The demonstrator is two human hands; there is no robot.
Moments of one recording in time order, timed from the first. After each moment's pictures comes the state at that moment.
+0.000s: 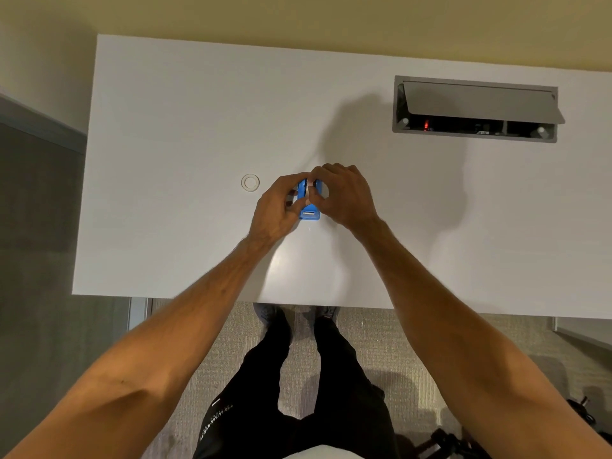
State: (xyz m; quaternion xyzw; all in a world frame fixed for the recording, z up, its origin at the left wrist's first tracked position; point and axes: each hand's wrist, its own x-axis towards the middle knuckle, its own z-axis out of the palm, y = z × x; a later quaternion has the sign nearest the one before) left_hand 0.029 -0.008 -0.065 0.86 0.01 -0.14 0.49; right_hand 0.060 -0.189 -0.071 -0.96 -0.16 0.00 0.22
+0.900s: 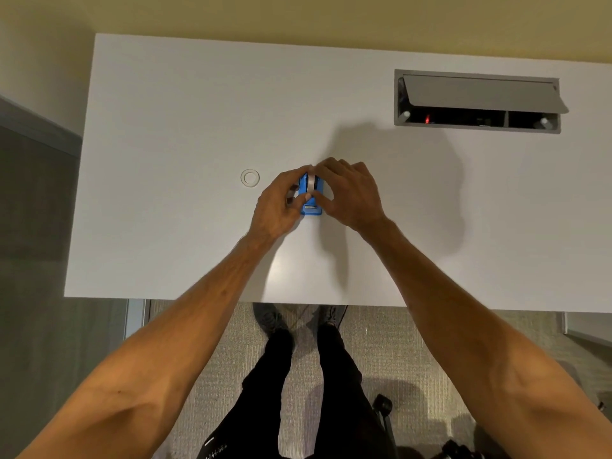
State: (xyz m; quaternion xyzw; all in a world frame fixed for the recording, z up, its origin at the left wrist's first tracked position) left_hand 0.020 -0.003 -0.088 0.86 -0.02 -0.11 0.49; right_hand 0.045 -0.198 -0.086 -0.96 -0.21 -0.06 0.17
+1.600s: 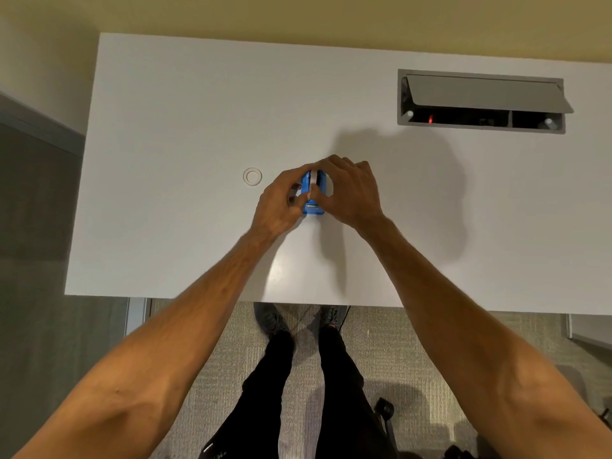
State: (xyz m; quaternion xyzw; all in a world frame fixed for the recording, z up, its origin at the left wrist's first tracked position) left_hand 0.024 0.000 -0.099 0.86 -0.03 -0.11 0.49; right_hand 0.046 -0.187 -0.084 -0.97 -0.14 -0.03 0.19
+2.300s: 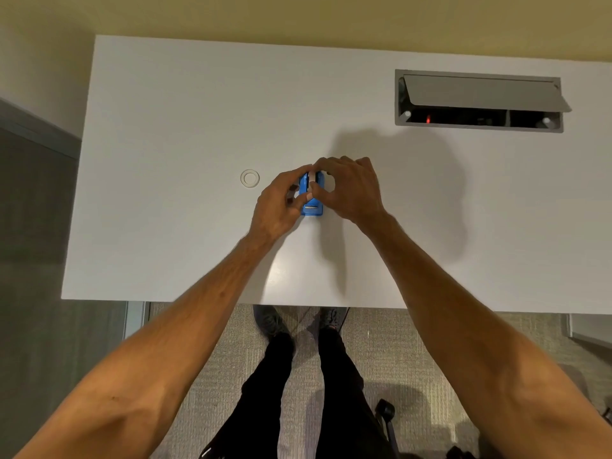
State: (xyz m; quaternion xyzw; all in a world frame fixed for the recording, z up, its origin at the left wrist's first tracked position) left_hand 0.023 -0.002 -0.101 0.86 -0.02 -0.11 0.49; right_hand 0.054 -0.193 -0.079 -0.97 -0.13 -0.01 0.19
